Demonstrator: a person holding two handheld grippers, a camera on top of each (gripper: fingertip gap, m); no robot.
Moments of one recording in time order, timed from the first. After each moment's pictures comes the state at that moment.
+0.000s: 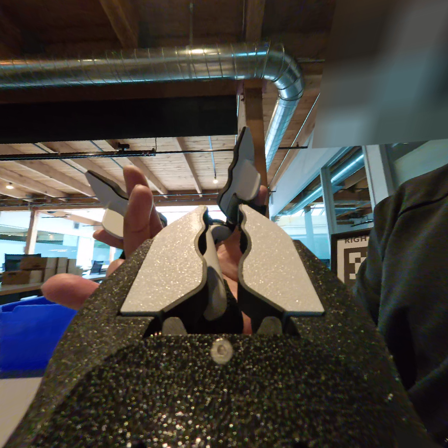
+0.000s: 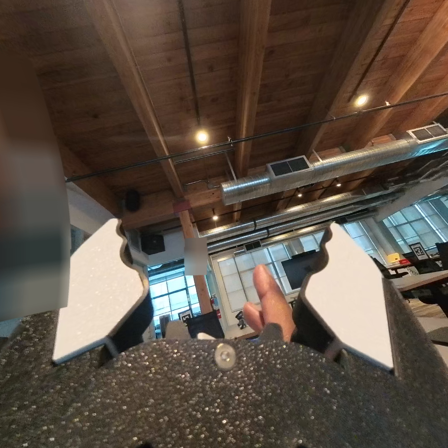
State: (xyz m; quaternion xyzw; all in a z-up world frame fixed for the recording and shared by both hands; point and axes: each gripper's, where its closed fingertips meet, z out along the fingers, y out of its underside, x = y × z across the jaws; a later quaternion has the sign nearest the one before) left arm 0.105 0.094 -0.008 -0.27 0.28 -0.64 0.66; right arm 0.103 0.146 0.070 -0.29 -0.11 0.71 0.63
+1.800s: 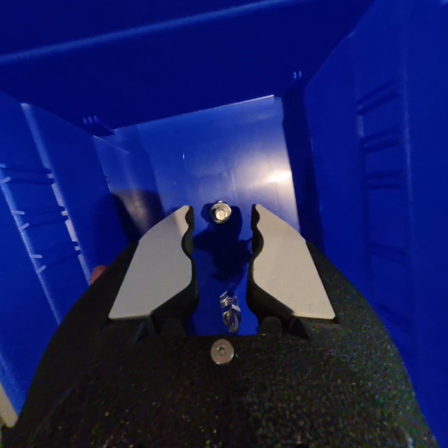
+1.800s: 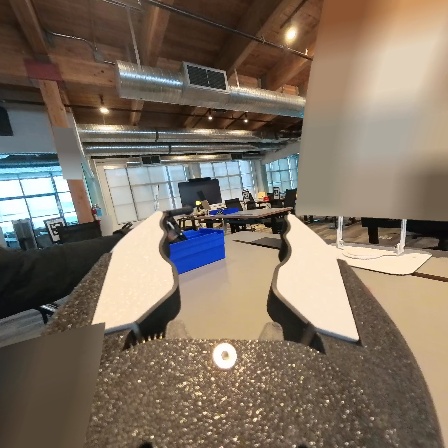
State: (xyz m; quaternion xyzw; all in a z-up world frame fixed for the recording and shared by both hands) left arm -0.390 0.342 -0.195 -0.97 0.09 -0.04 0.20; right arm 0.143 0.202 -0.022 -0.49 -0.20 0.46 0.71
